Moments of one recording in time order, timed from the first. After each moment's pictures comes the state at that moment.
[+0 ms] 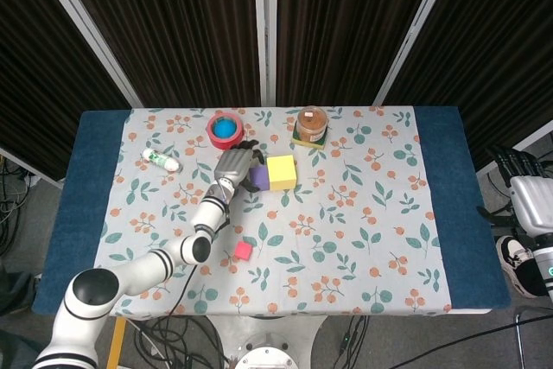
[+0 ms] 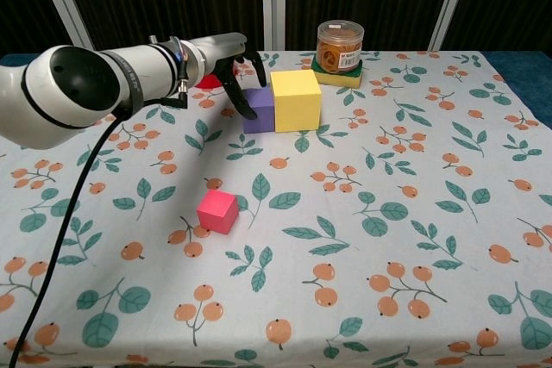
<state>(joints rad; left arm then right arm) -1.14 -1.95 -0.39 -0.79 0.69 0.60 0.27 0.35 -0.88 0.15 -1.58 -1.32 1.13 0.20</state>
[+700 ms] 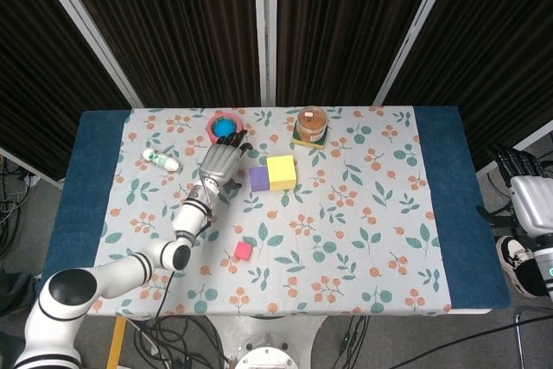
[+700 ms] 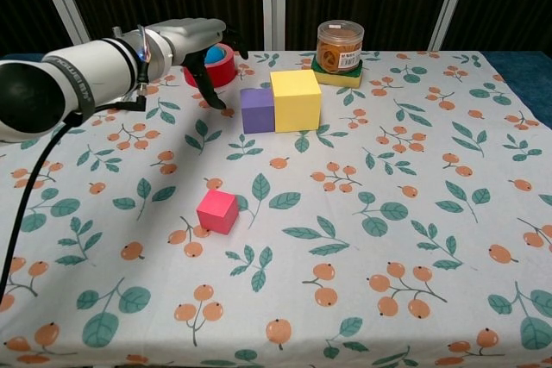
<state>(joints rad) -1.06 -1.87 -0.29 -0.87 0.89 0.73 0.29 0.34 -0.88 0.15 -1.58 -1.34 1.14 0.21</state>
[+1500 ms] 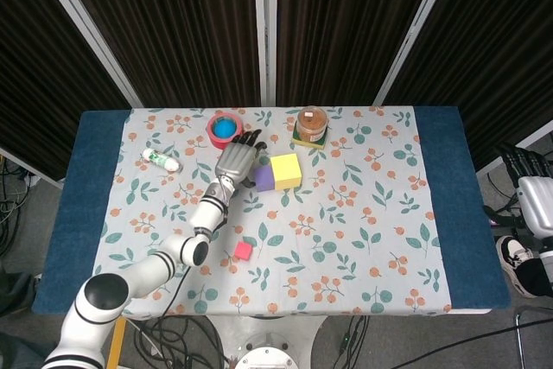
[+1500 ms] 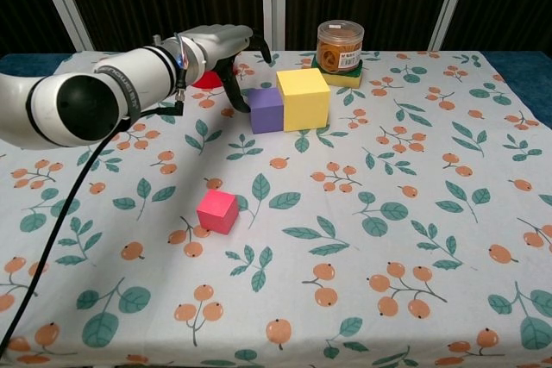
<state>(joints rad) -1.14 -2.01 -0.35 -0.65 0.95 0.66 0.21 0.32 -0.86 0.16 -1.60 -1.32 1.15 0.20</state>
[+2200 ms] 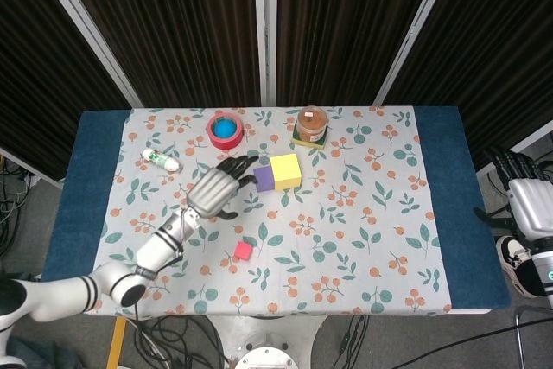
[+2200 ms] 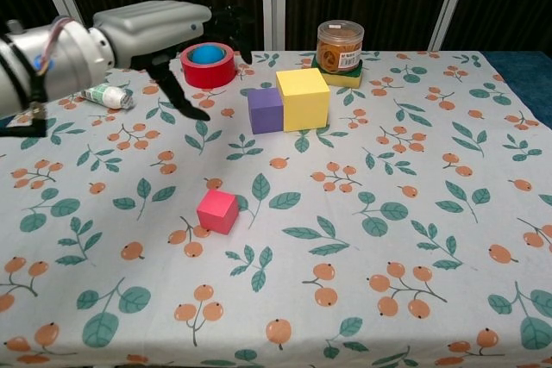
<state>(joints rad) -0.85 -1.55 -0.11 -1.39 1.38 0.98 0.11 0.32 -0.89 0.15 -1.59 -1.36 1.16 0.23</state>
